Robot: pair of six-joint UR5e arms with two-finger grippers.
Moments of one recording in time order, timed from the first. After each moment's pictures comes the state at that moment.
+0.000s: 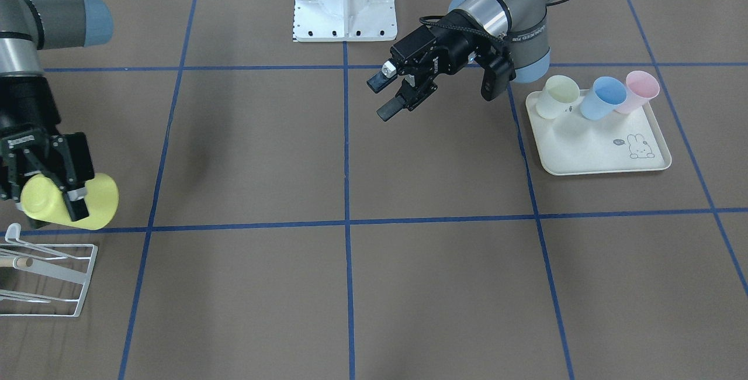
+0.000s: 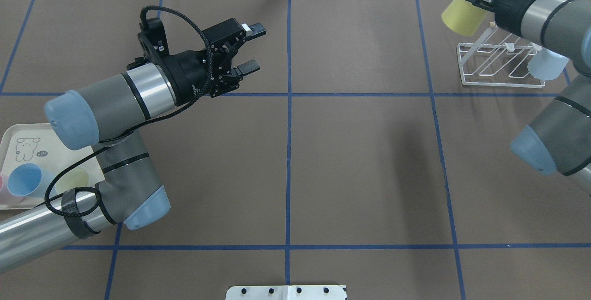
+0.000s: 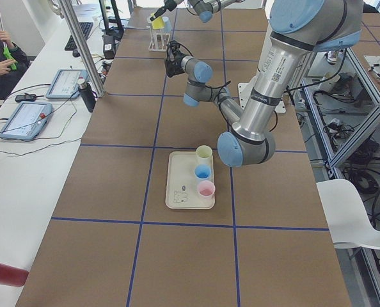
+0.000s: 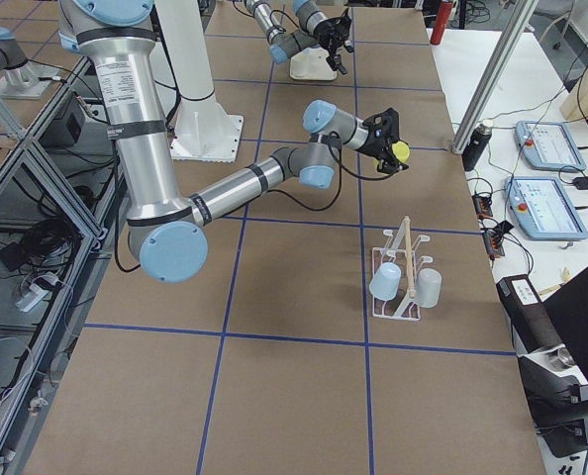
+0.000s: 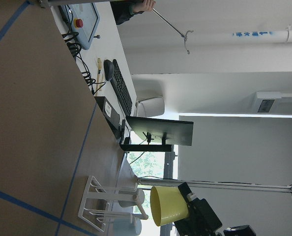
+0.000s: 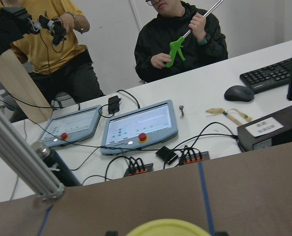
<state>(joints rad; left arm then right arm) -0.59 -2.08 -1.66 -2.95 -1.49 -1.94 0.97 -1.41 1.80 -0.70 1.48 1.13</state>
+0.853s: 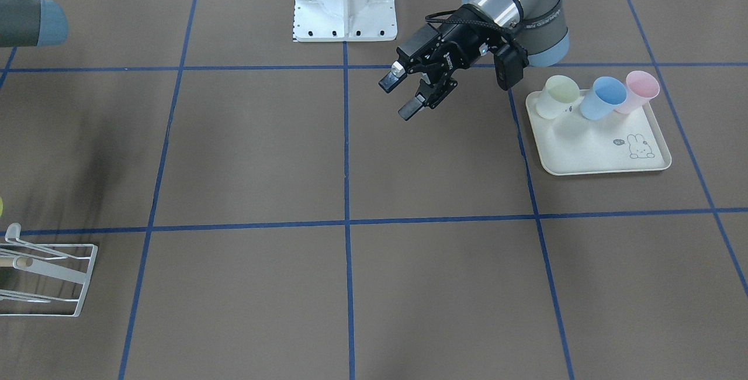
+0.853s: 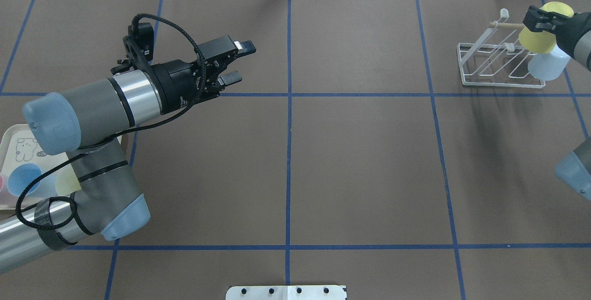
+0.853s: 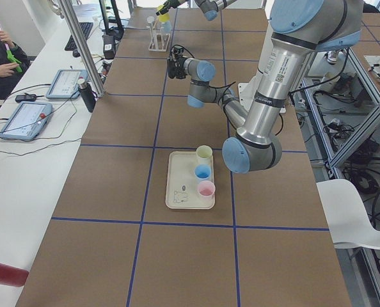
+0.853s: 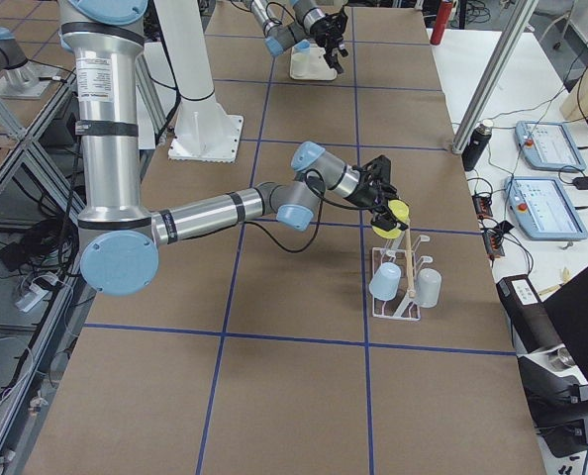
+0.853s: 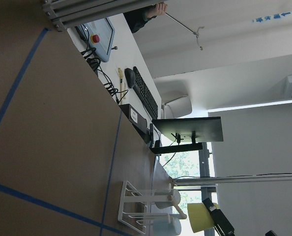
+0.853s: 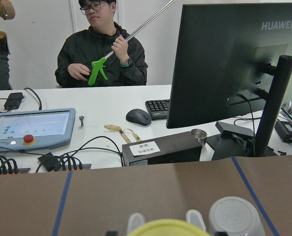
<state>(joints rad) -0.59 -2.01 -1.73 -2.85 -1.52 -1.82 0.99 -1.56 1.75 -0.70 1.32 0.99</state>
